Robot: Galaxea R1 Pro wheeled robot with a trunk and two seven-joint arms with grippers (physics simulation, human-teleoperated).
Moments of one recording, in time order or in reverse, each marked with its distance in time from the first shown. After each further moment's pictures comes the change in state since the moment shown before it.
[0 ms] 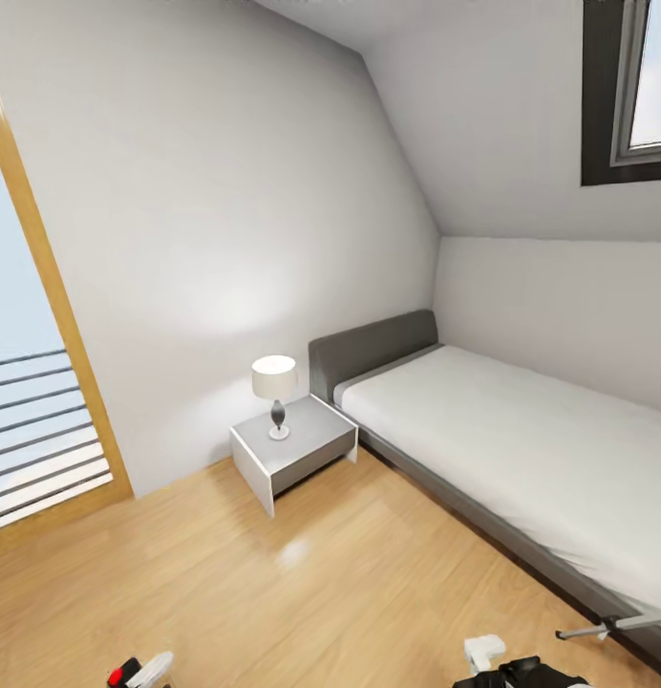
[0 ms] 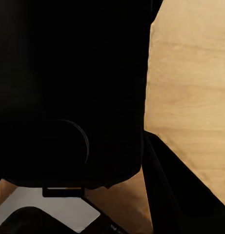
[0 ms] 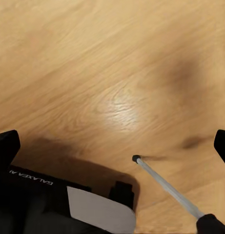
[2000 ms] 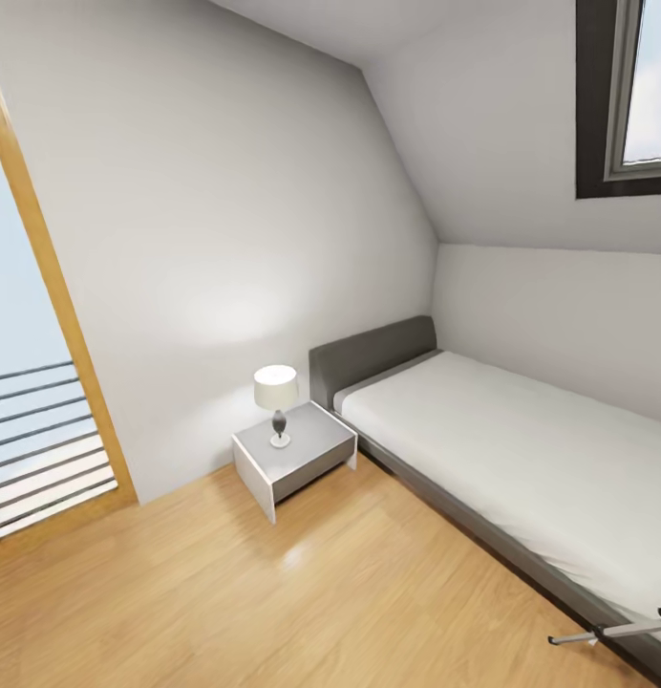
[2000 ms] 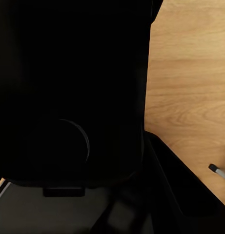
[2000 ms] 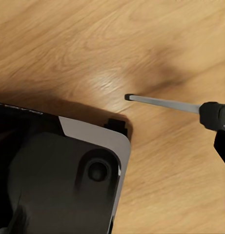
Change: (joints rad) left arm 0.212 -0.067 -0.008 0.016 -0.077 -0.079 -0.123; right arm 0.291 0.003 0.001 0.001 0.006 -0.215 -0.132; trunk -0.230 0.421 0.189
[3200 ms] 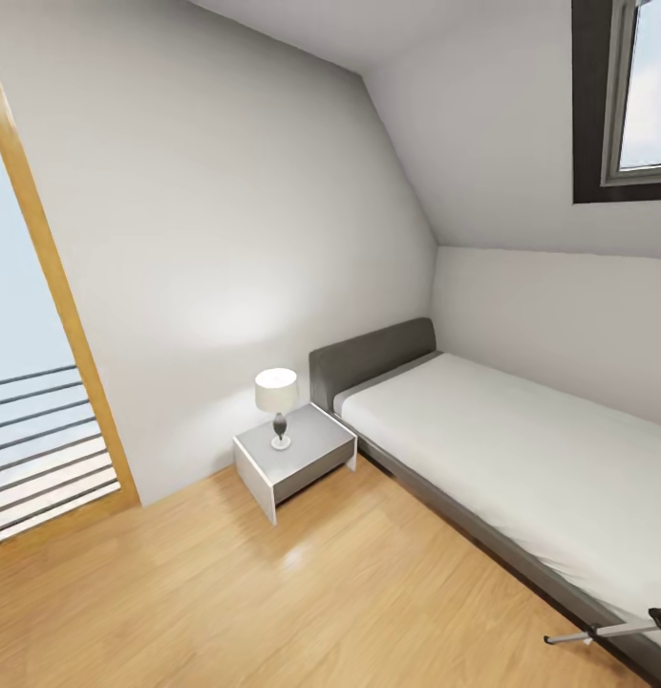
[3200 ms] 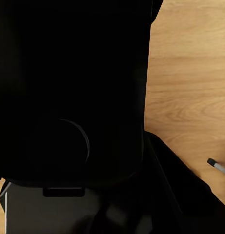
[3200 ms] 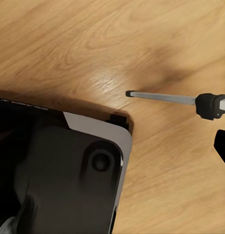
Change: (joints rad) left arm 0.000 0.000 0.000 -0.001 -0.003 -0.001 0.000; right arm 0.000 -0.001 -0.002 0.001 -0.010 -0.003 0.000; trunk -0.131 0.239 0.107
